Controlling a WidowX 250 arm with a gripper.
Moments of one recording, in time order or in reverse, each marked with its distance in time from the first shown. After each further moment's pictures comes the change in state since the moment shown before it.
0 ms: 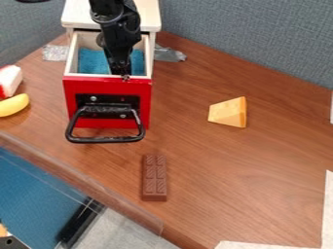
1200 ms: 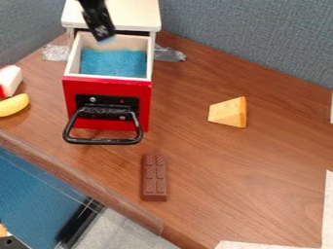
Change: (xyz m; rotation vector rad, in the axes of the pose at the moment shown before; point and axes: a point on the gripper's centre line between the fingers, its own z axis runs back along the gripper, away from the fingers) arm -0.010 0.020 0.087 0.019 -0.229 0.023
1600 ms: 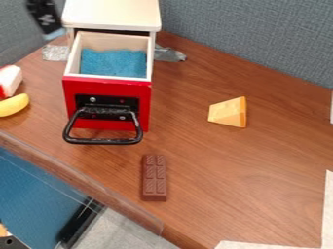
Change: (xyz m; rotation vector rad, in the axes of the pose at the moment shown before) arm -0.057 0.017 0.024 0.009 0.072 0.132
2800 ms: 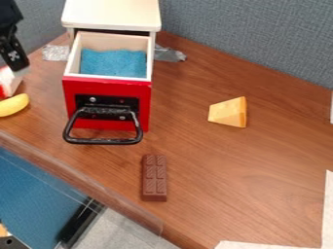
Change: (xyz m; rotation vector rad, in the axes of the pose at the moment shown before) arm -0.070 0.038 -0.076 -0.167 0.105 0.106
